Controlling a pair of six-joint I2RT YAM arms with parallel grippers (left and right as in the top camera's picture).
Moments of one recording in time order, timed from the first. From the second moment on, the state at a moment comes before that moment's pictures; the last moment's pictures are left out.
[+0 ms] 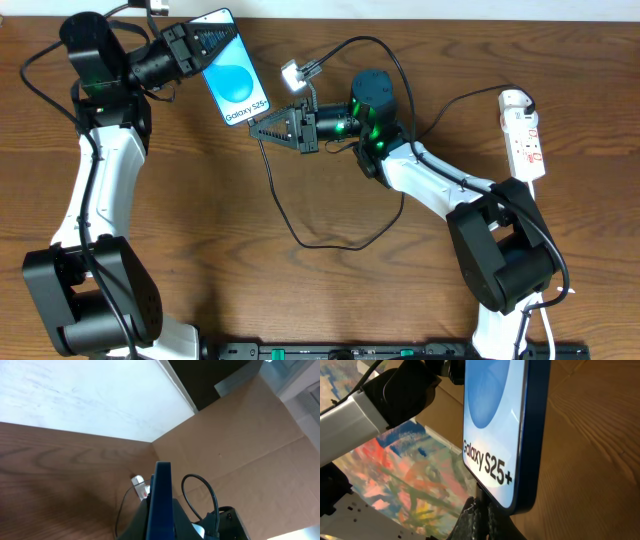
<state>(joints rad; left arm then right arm) 0.16 1.70 1.31 0.32 1.20 -0.88 0.54 1.99 1.28 0.78 -1.15 0.90</state>
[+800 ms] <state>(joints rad) 0.17 1.70 1.31 0.31 1.20 -0.86 0.54 1.99 1.28 0.79 -1.12 0.86</state>
